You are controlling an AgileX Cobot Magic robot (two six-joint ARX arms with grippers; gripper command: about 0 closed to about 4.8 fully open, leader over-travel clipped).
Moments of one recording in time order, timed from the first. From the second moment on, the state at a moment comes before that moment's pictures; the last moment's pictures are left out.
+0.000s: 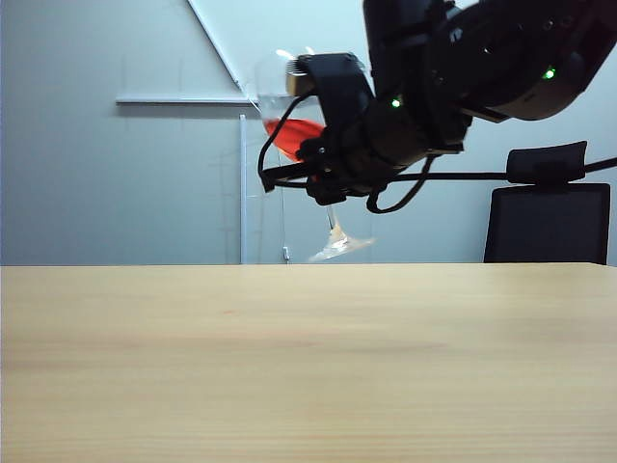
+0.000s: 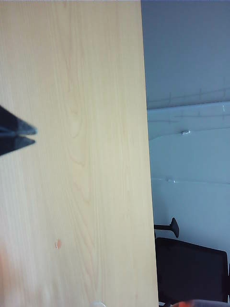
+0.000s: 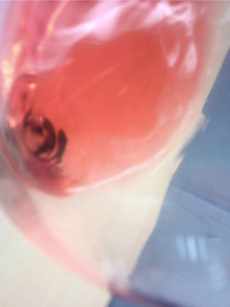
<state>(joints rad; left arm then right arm) -0.20 0.01 0.01 0.02 -0.02 0.03 0.66 1.79 0.88 0.75 0.31 -0.23</state>
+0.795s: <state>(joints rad) -0.20 0.01 0.01 0.02 -0.02 0.03 0.67 1.79 0.55 1.35 0.29 0.23</state>
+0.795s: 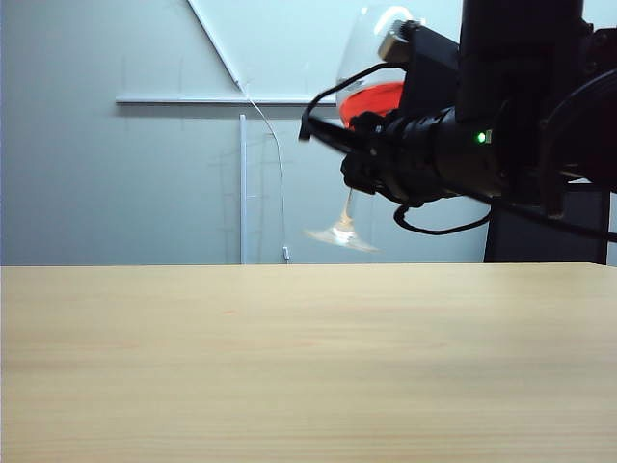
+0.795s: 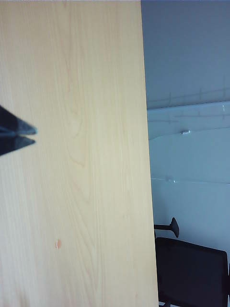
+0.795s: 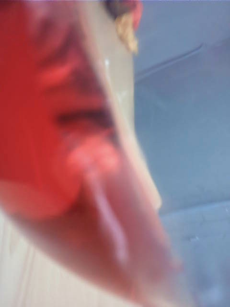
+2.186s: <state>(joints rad) -0.20 0.01 0.01 0.02 -0.02 0.03 0.72 1.78 0.86 0.74 0.37 -0.21</state>
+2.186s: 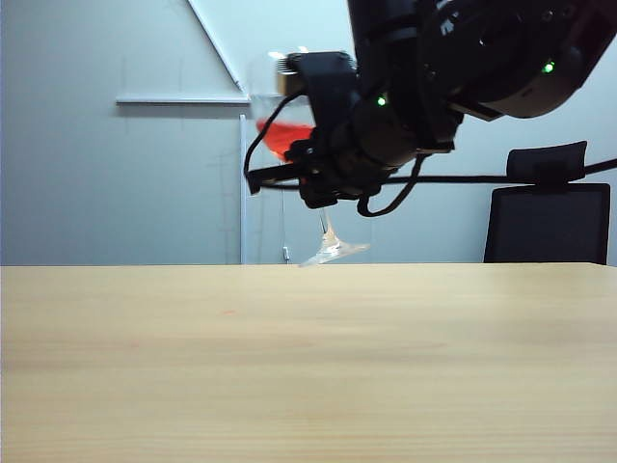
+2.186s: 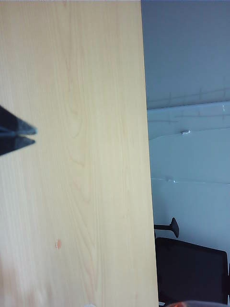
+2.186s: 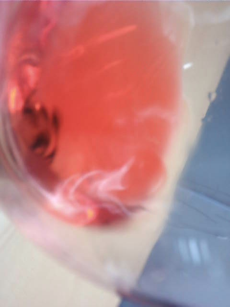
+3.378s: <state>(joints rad) -0.21 0.01 0.01 0.02 -0.02 0.03 0.67 1.95 0.63 1.35 0.24 0.12</state>
